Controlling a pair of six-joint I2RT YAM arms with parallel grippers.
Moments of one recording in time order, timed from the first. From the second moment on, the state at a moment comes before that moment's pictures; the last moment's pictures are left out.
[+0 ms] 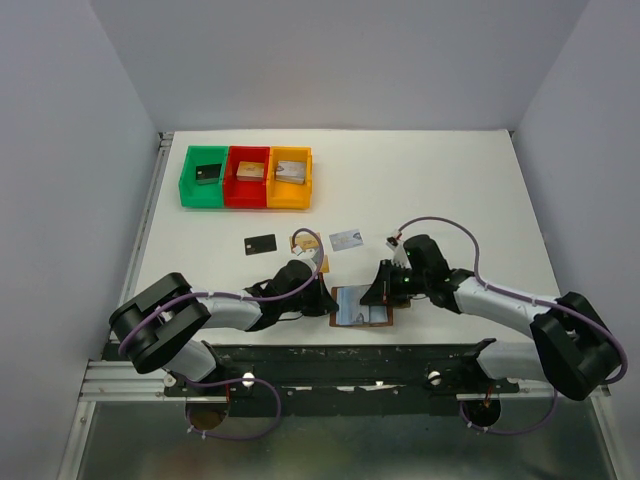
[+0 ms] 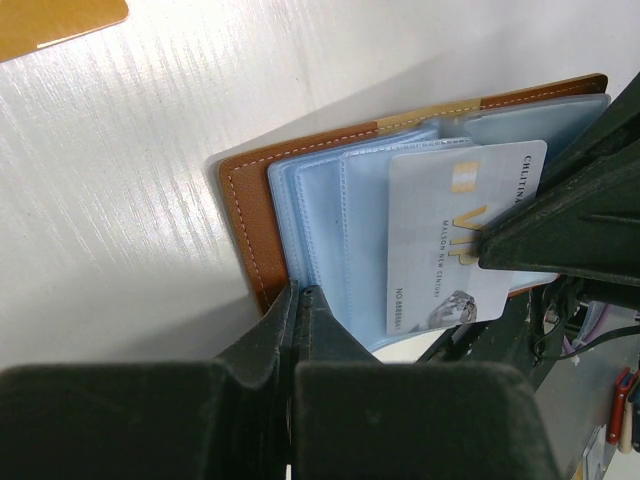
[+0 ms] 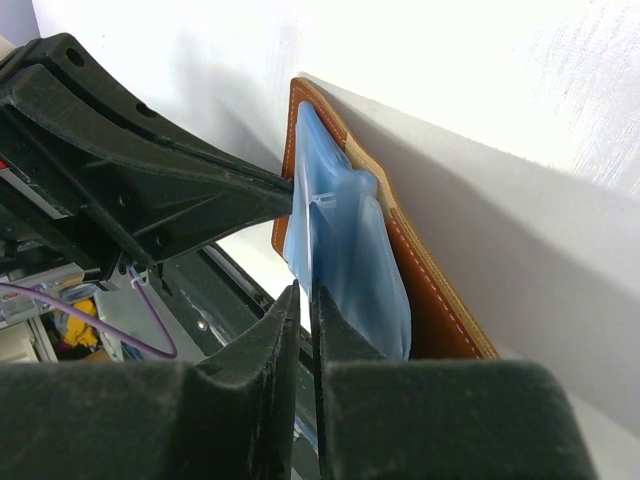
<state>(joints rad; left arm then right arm) -0.89 1.47 0.40 0.42 0.14 -0.86 0.59 1.27 0.47 0.01 -0.50 0.73</state>
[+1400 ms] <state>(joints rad) -0.87 1.08 0.57 -0.02 0.09 -0.70 0.54 1.01 0.76 -0.55 -0.42 0.44</state>
